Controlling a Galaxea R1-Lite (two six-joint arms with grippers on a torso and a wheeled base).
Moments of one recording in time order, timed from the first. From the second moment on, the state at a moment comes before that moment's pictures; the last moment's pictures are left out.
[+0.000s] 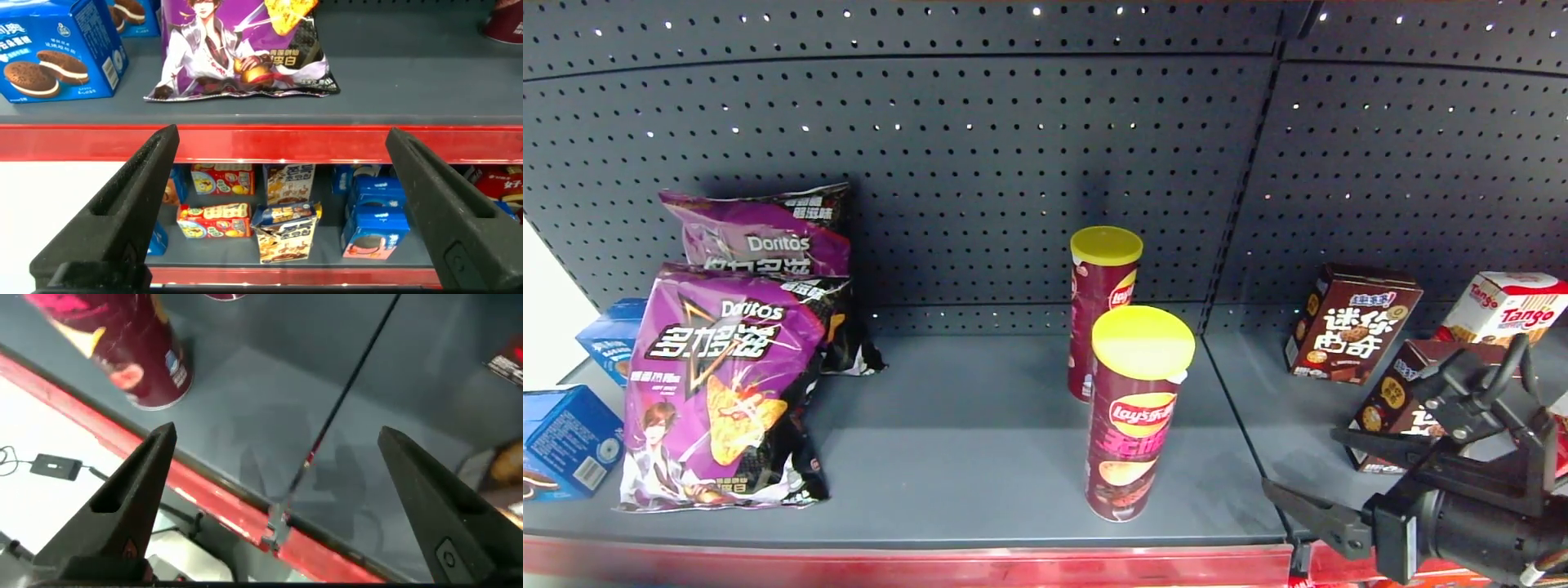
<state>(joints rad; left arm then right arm) -0.01 0.00 0.00 0.00 0.03 -0.02 0.62 1.26 -0.42 -0.47 -0.08 0.01</state>
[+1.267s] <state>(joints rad) -0.01 0.00 0.00 0.00 0.03 -0.02 0.72 1.61 -0.60 -0.60 -0.20 0.10</state>
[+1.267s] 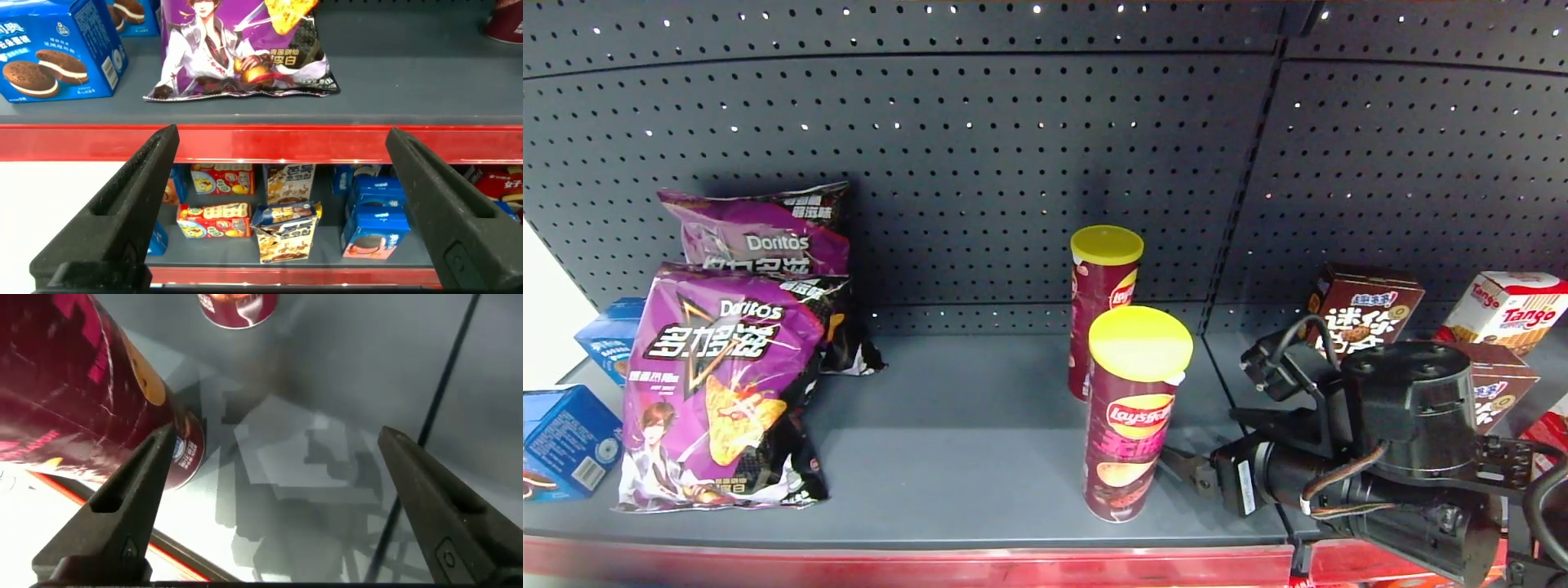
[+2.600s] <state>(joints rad) -0.01 0.00 0.00 0.00 0.03 -0.02 0.66 0.94 -0.44 -0.38 -0.19 -0.13</state>
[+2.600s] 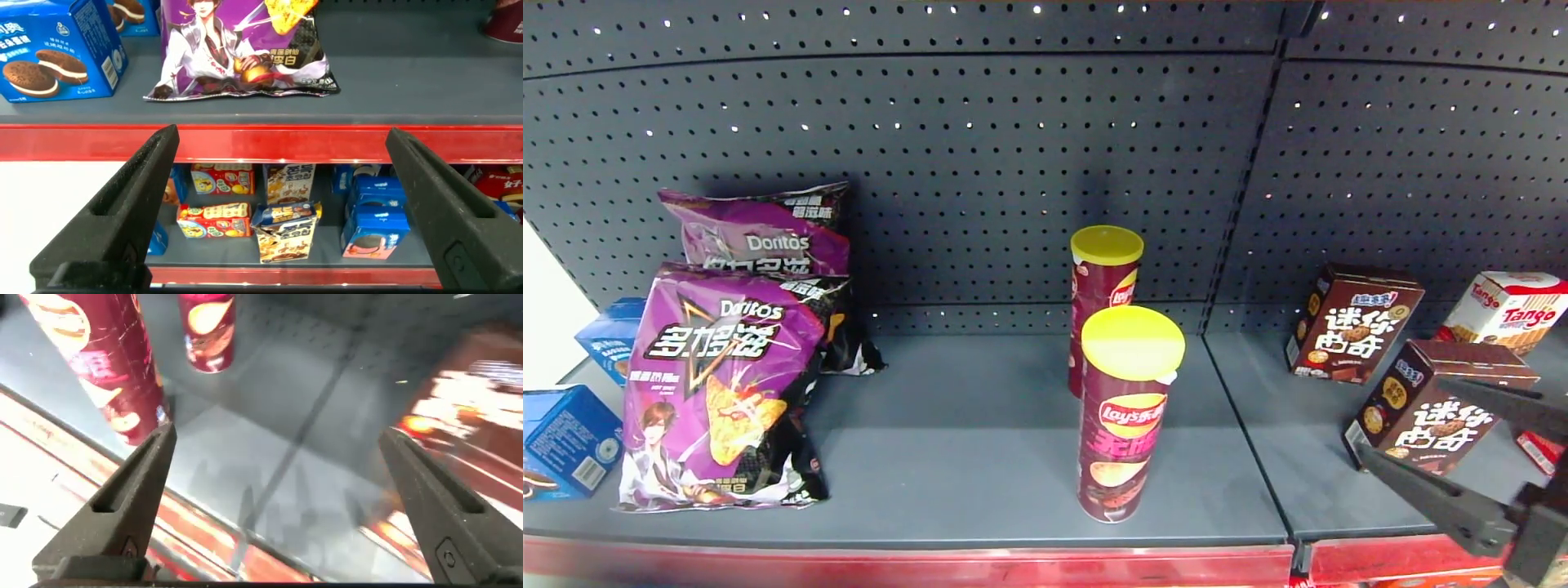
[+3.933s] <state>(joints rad) -0.01 0.00 0.00 0.00 0.03 -0.02 0.00 0.00 0.00 -0.05 -0.10 0.08</state>
